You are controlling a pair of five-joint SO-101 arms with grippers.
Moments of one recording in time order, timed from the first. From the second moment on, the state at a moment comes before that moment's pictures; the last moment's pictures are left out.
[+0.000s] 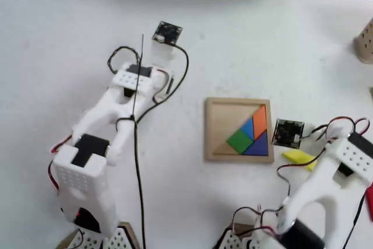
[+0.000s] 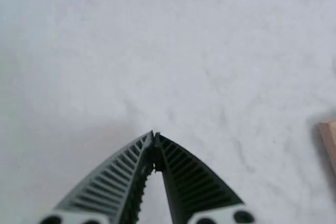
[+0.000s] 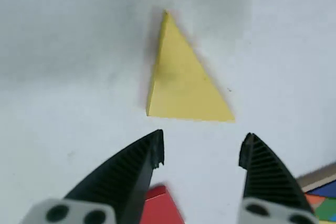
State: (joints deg) left arm 11.3 22.5 8.8 40.7 0.7; right arm 37.5 -22.8 43.5 61.3 117.7
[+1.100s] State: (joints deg) left arm 11.3 22.5 8.8 40.7 0.7; right arm 43.7 3.8 31.0 61.2 126.4
